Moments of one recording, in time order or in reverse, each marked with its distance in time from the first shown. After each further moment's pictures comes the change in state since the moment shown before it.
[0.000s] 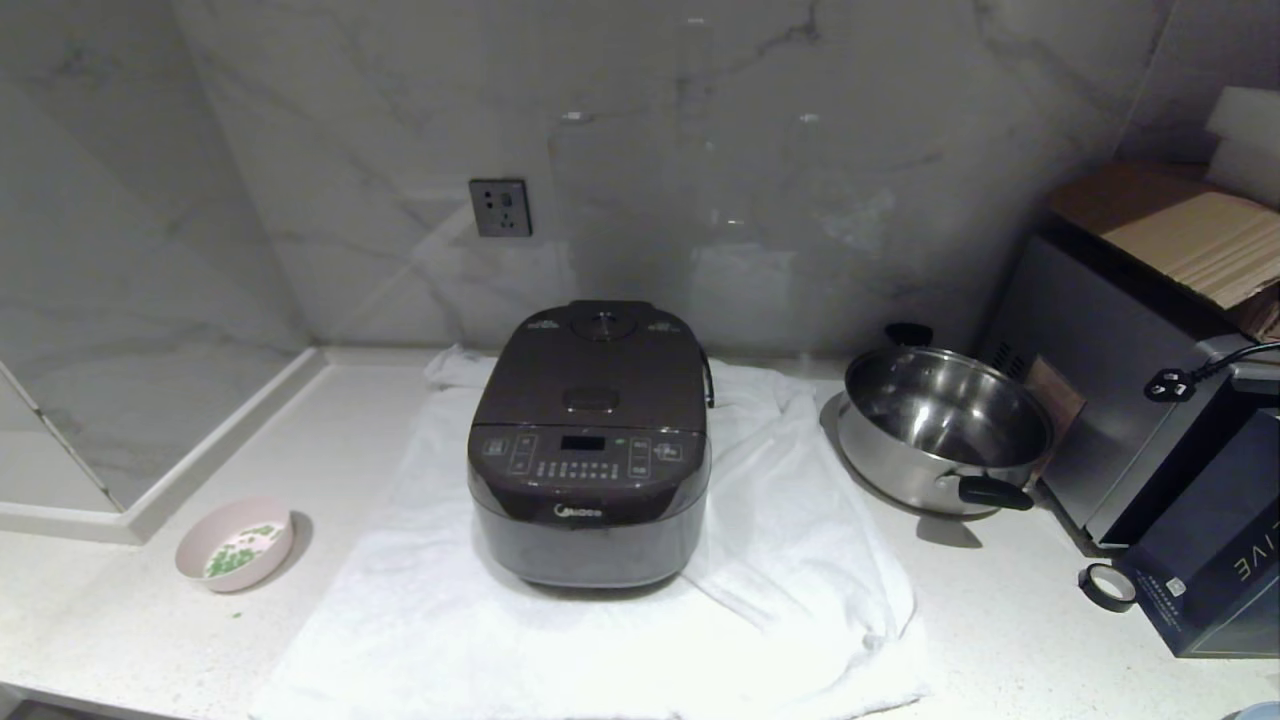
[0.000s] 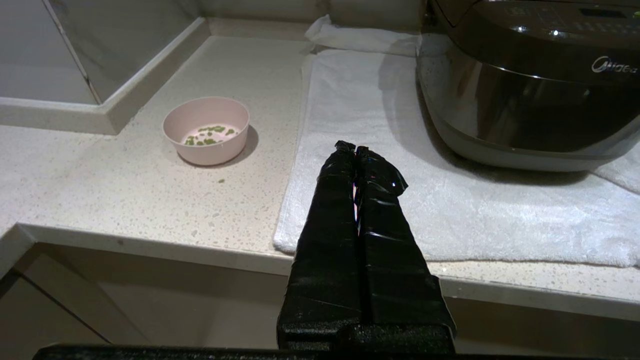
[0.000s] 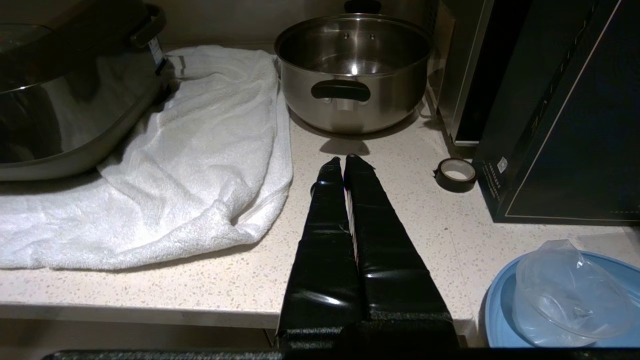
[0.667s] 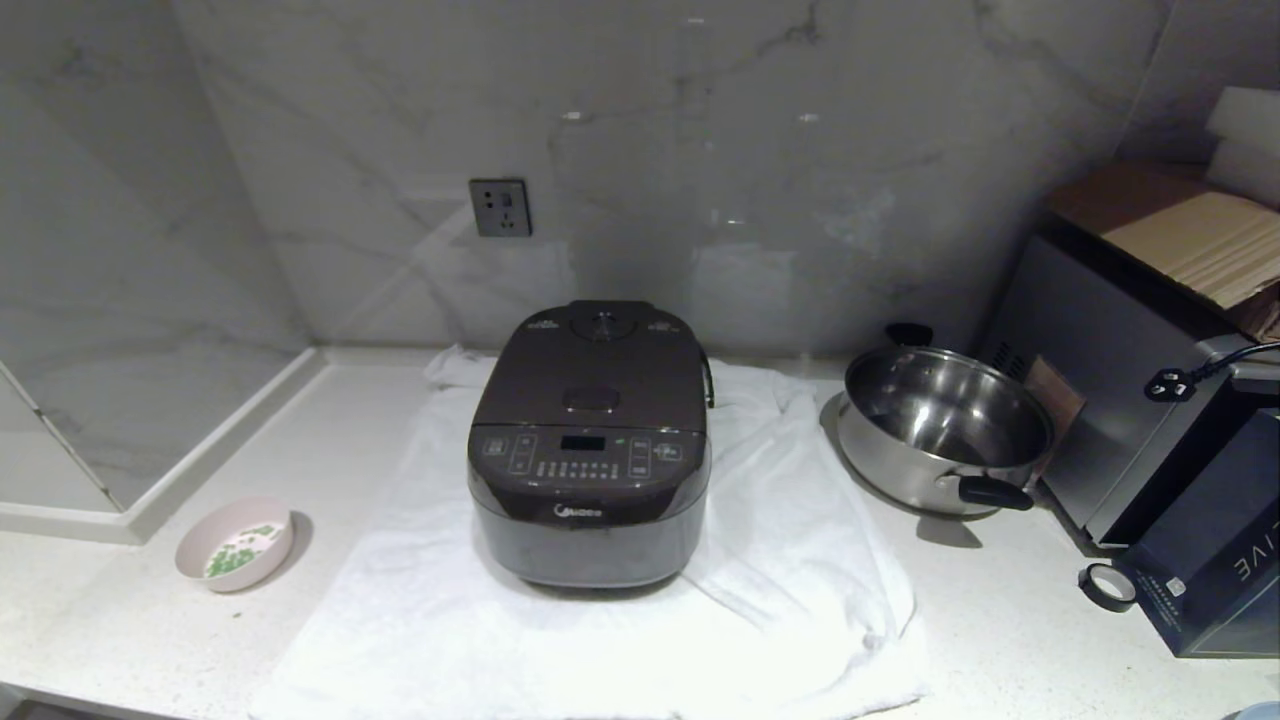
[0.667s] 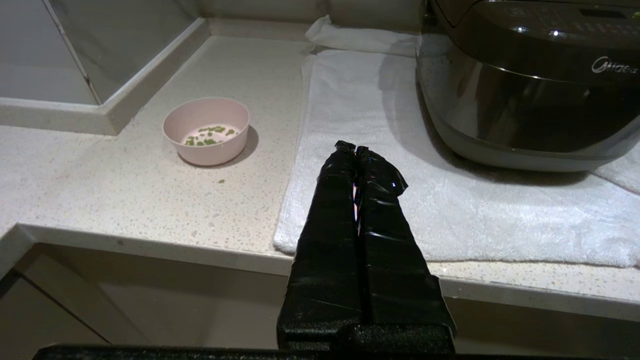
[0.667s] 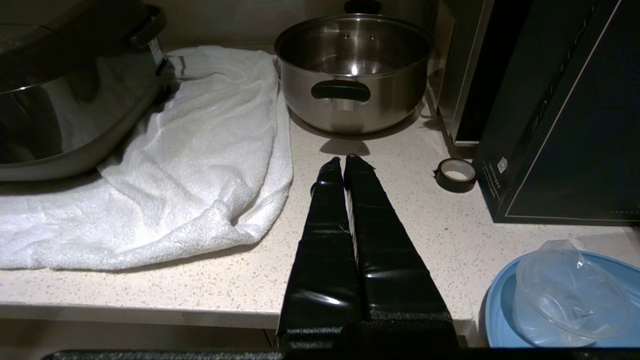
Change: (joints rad) left arm 0.000 0.000 0.000 0.000 0.000 0.001; right arm 0.000 0.000 0.000 0.000 0.000 0.000
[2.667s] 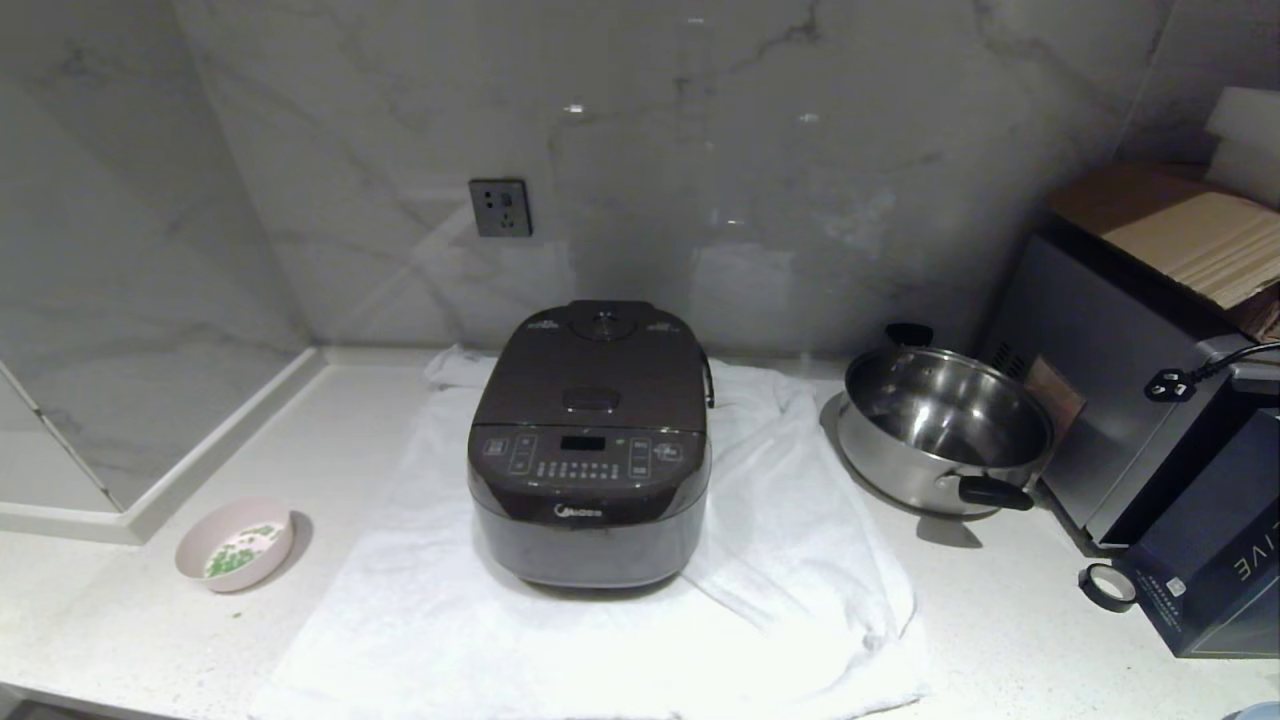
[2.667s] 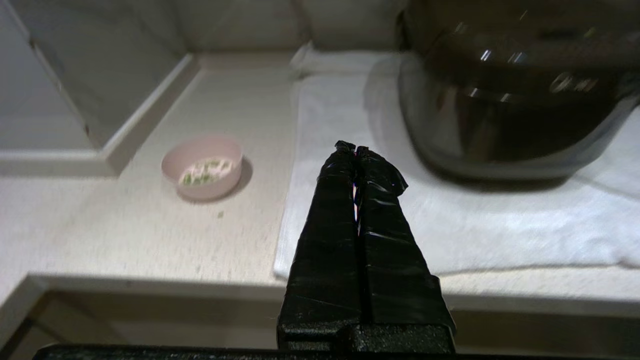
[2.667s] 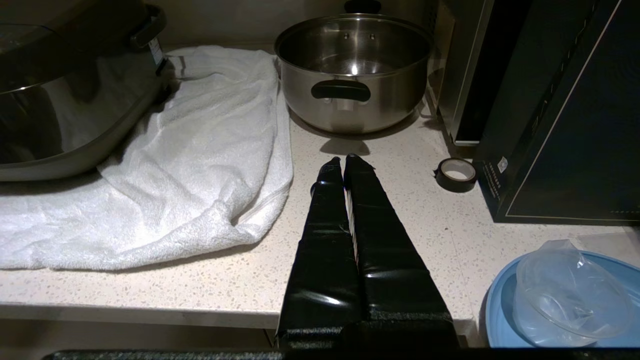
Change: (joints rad) left arm 0.005 0.056 -0.074 -0.012 -0.057 0.067; right arm 0.000 0.000 0.000 0.000 0.000 0.001
